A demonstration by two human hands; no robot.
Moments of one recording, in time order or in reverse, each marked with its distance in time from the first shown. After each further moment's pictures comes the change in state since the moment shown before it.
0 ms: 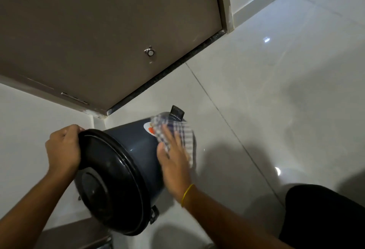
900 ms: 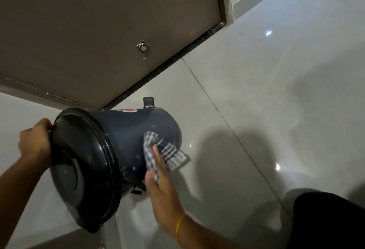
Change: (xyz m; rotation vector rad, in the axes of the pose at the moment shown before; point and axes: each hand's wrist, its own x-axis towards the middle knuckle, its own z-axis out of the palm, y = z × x) left_hand 0.108 -0.051 0.011 0.049 0.046 -0.460; right_hand -0.023 0.039 0.025 0.398 -0.135 0.082
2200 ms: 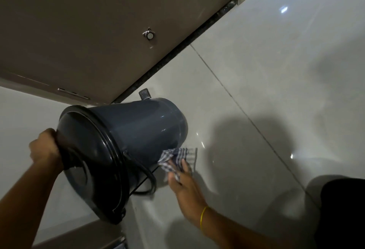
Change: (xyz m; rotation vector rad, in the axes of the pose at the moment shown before) left_hand 0.005 -0.026 -0.013 -0.092 0.085 -0.143; right_hand -0.001 0.042 -0.013 -0.206 -0.042 0.160
